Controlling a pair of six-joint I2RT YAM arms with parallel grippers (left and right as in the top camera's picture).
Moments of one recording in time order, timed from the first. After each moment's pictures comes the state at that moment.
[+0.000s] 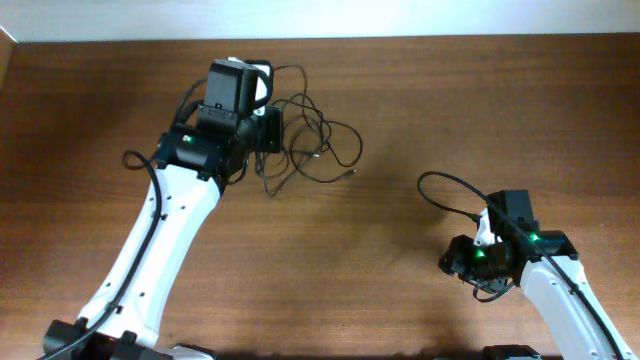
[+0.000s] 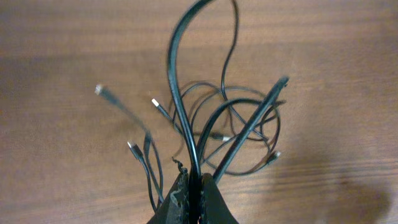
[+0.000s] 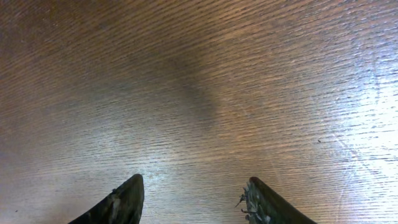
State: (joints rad) left arm -0.29 1.52 1.44 -0.75 -0.02 -0.17; right arm 0.02 1.20 0.64 -0.87 -0.26 0.42
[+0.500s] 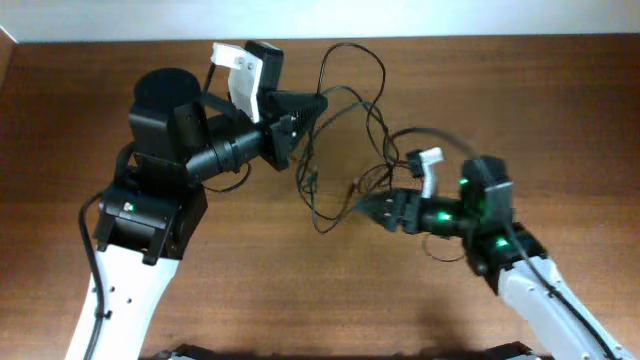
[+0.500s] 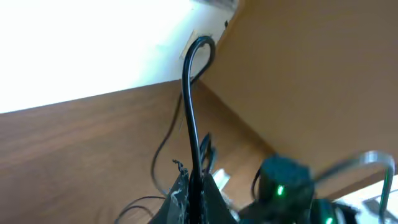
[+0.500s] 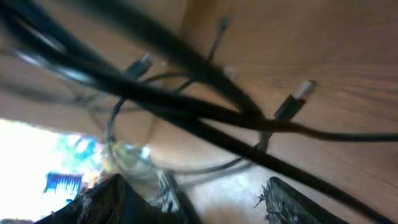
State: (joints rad) left arm -0.28 1.24 1.43 -0.45 0.67 -0.31; right arm 0.29 1.20 0.64 0.03 -0.89 0.73
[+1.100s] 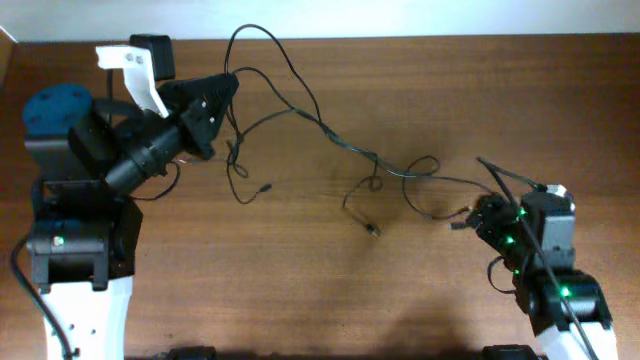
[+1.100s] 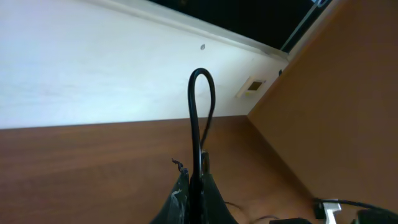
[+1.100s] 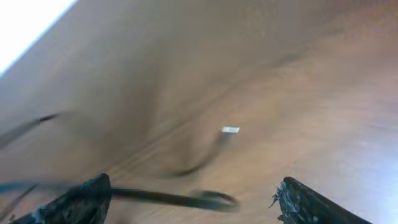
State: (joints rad) left arm 0.04 1.15 1.43 -0.50 0.70 -0.33; right arm 0.02 0.82 0.65 -0.61 0.02 0.65
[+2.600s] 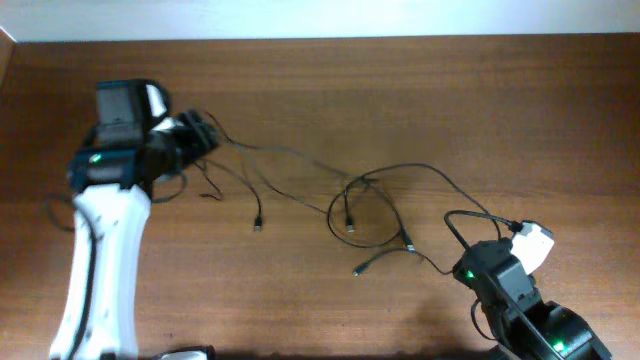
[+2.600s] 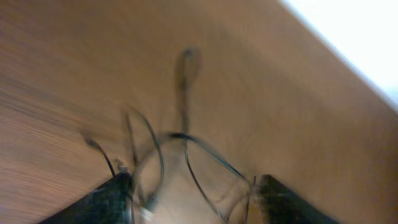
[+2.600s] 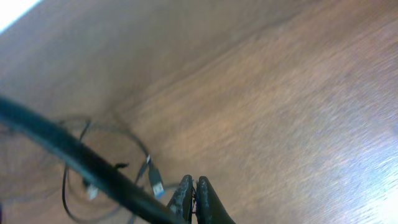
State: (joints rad) left arm 0.08 1.44 1.35 -0.87 0.25 -0.50; right arm 0.54 0.65 0.66 -0.94 0.44 1.01
